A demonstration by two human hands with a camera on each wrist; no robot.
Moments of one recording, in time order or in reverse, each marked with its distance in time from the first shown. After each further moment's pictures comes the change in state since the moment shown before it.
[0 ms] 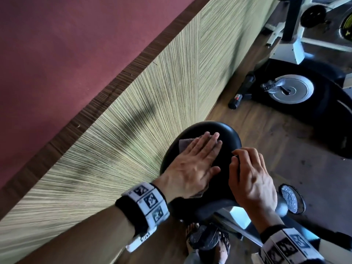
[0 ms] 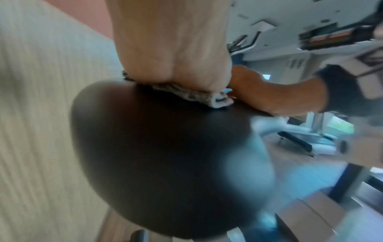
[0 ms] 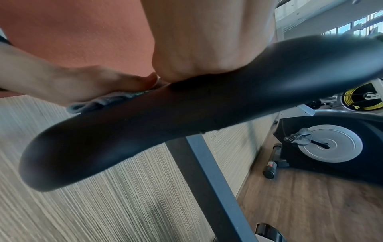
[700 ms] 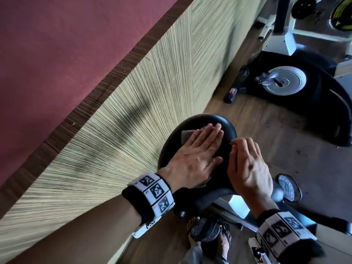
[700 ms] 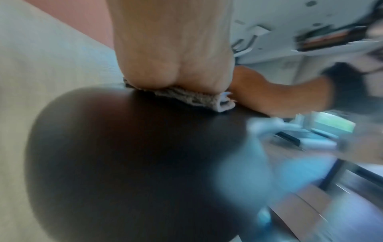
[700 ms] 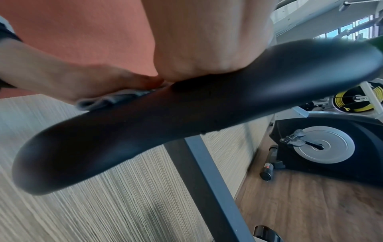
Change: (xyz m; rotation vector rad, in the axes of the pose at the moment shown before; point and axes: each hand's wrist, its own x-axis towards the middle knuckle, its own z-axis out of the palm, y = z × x) left_hand 0.010 0.017 0.001 0.020 0.000 -0.041; right_hand -0.002 -0.002 -0.002 0.024 0.044 0.022
